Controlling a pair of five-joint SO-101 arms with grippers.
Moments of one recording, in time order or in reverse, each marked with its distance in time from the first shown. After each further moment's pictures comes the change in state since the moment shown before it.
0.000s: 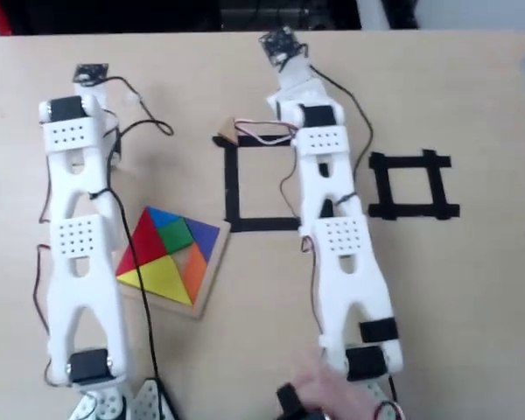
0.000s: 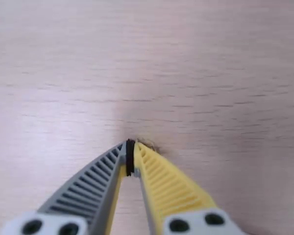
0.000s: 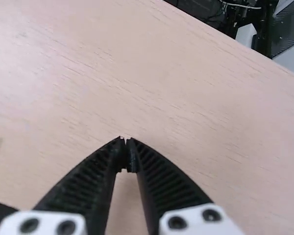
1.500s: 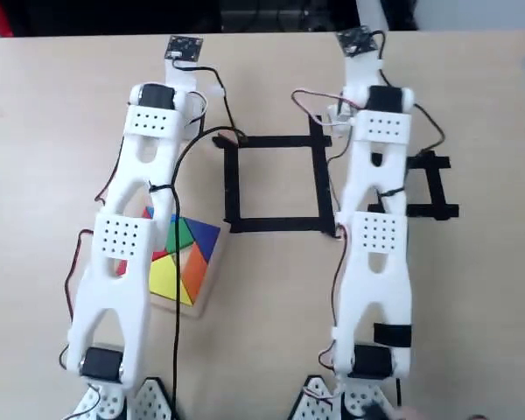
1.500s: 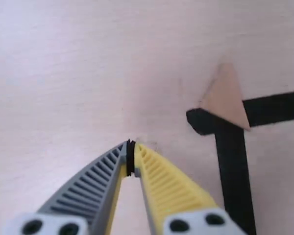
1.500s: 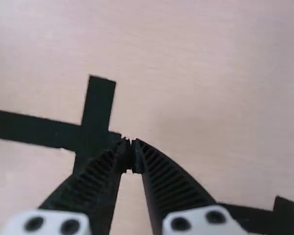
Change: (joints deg) left arm 18.9 -13.1 16.4 -14.9 6.9; right arm 11.2 -8.8 -2.3 31.2 -3.4
